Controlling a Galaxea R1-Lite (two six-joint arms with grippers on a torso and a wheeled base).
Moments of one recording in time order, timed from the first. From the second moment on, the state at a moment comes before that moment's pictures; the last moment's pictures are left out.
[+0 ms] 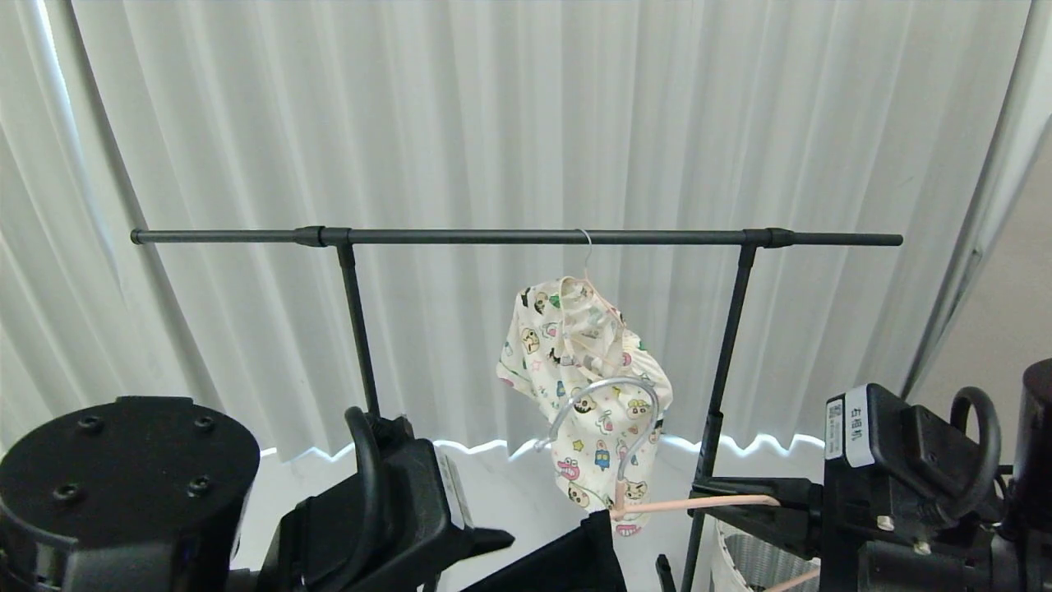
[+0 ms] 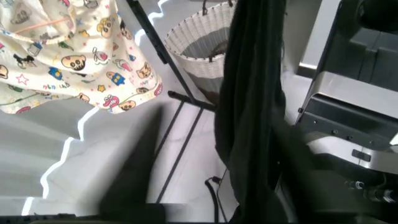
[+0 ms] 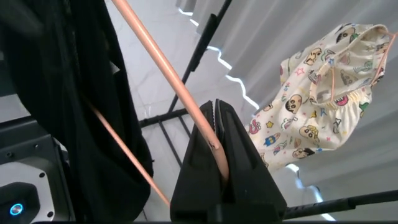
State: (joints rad) left arm -0.93 1.32 -0.60 -0.18 -0.15 0.22; right arm 0.90 1.34 -0.52 -0.49 0.19 -0.25
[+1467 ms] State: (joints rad) left arm -0.76 1.28 -0.69 -0.18 0.08 0.12; right arm 0.93 1.50 -0.53 -0.53 0.02 0.17
